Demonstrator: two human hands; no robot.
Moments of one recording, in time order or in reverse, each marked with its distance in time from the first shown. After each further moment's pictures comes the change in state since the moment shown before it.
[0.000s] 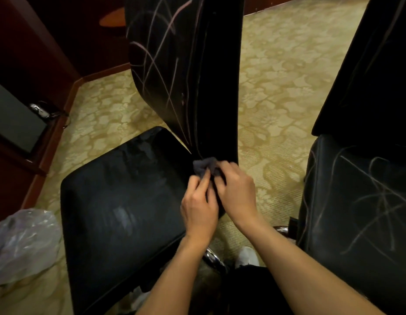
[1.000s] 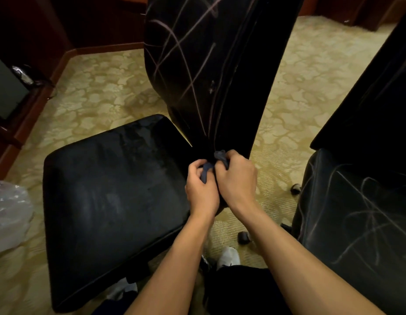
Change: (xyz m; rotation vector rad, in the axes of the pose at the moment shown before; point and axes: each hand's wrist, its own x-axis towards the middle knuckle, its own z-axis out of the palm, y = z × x) left_hand 0.025 0.011 -0.003 -0.670 0.056 -0.689; right_hand 0.021 -0.041 -0.004 -0.054 0.007 0.189
